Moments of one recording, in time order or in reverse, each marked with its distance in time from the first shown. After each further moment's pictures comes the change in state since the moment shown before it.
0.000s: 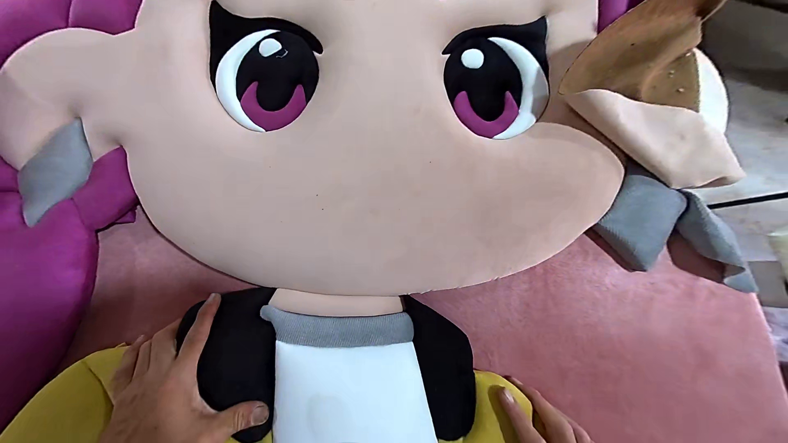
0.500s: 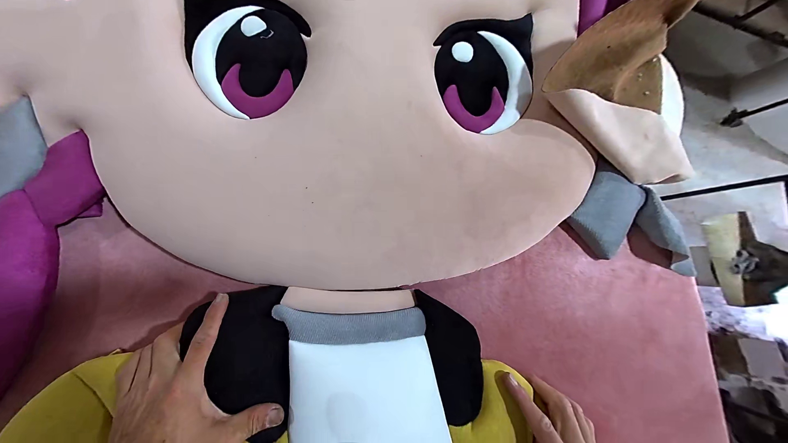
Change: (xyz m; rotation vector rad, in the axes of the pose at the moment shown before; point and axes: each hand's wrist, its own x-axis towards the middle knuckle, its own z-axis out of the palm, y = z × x) left_hand -0.002 0.022 0.005 -0.010 0.004 0.013; right_hand -0.010 0.033 -0.009 0.009 0.014 -0.012
